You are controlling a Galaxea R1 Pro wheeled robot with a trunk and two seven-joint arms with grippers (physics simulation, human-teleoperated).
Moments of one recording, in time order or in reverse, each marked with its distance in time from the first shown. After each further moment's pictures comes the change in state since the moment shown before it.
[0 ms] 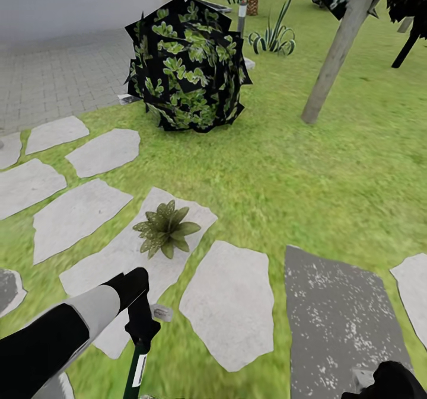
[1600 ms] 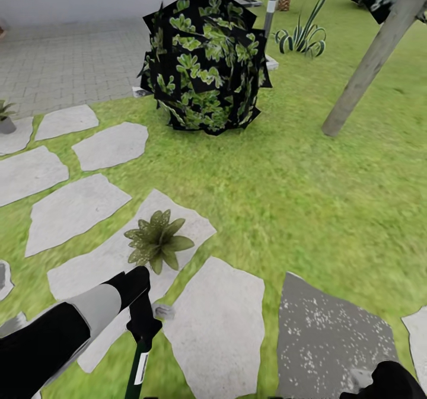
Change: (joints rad) left arm -0.006 -0.005 0.001 -0.004 0.001 0.000 -0.001; right arm 0.000 0.006 0.001 -0.001 0.001 0.000 0.003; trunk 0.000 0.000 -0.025
